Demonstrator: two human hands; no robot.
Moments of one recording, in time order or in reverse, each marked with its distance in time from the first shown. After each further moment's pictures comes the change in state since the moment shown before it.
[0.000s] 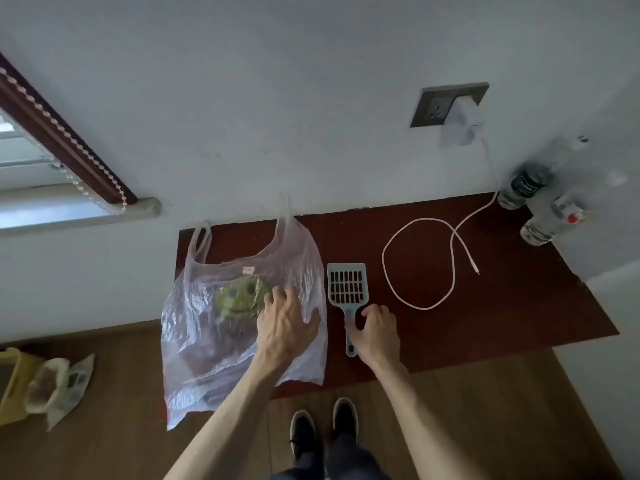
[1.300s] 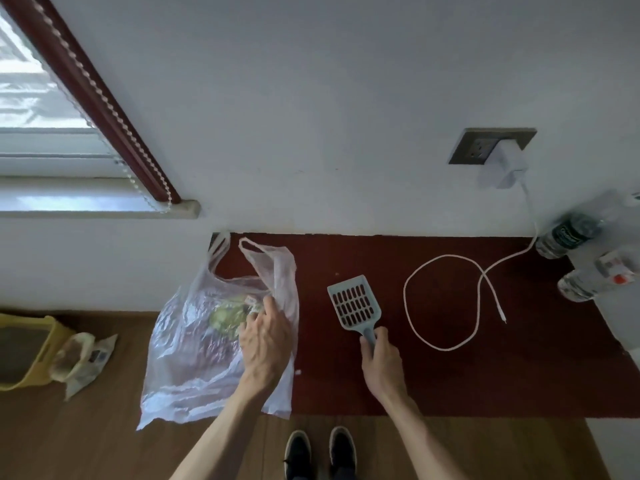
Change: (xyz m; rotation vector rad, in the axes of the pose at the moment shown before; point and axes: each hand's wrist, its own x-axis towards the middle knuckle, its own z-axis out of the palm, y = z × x) left_hand -0.007 -0.028 -0.015 -0.107 0.344 -0.254; right_hand 0.010 0.008 0.007 0.279 -0.115 -0.181
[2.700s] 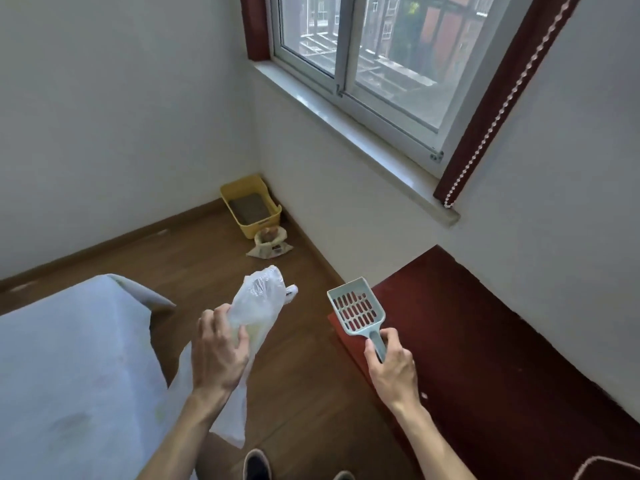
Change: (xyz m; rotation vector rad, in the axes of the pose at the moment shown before) left_hand -0.255 -0.204 -0.121 0.063 0.581 -0.785; right_hand -0.090 -0.132 0.119 -0.227 -0.503 -0.782
